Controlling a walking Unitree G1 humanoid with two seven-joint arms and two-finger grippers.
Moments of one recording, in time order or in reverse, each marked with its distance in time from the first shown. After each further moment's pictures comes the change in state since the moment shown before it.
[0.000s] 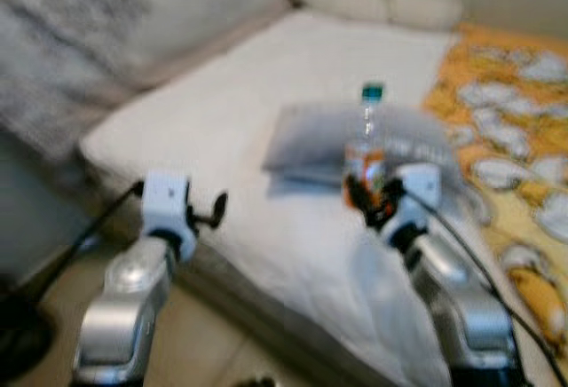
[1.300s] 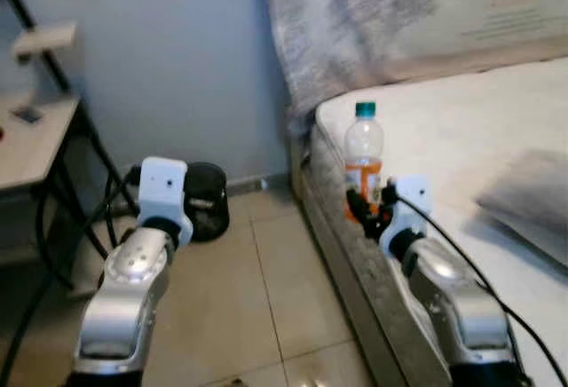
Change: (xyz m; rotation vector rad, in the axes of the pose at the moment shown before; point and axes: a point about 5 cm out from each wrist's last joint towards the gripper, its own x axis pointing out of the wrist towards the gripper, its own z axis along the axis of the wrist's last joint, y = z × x) left arm 0.000 0.017 0.012 0.098 -0.087 0.093; right arm 0.008 0.012 -0.017 -0.033 0.128 0.017
